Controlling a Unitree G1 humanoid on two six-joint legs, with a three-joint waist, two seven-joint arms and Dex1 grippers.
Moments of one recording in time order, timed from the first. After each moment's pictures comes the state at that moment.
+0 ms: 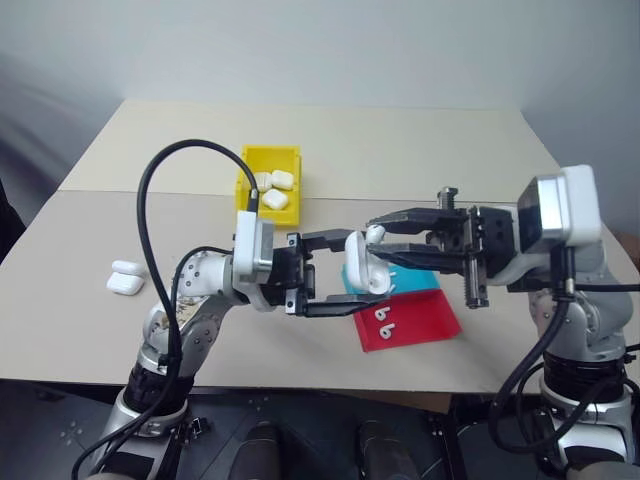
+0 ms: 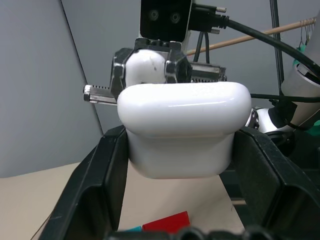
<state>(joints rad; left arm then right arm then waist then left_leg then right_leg) -0.48 0.41 -0.13 -0.38 -0.65 0.20 -1.08 -0.56 -0.56 -0.10 -0.40 0.74 0.29 1.19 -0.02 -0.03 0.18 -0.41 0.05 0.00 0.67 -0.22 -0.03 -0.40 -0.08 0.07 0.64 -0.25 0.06</state>
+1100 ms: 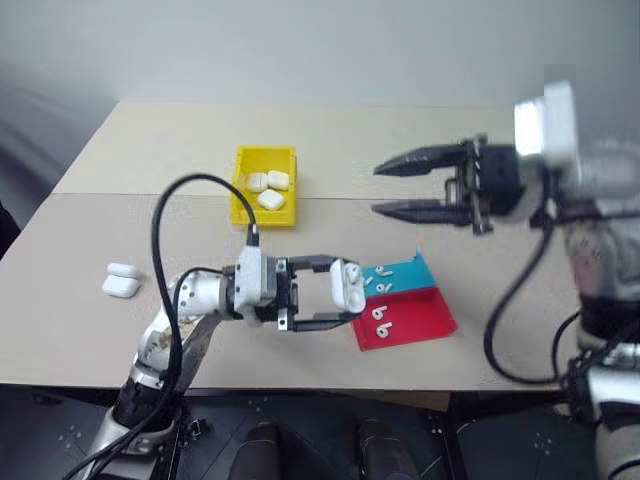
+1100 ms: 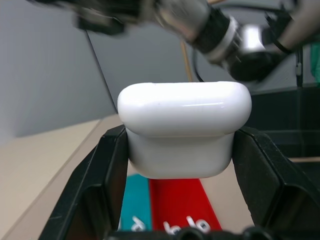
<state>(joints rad) -0.30 0.48 -0.14 -0.32 -0.47 0.05 -1.13 -0.97 -0.82 0.09 -0.08 0.50 0.38 1.30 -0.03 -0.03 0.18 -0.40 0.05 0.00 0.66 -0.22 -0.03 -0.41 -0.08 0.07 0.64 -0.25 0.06</state>
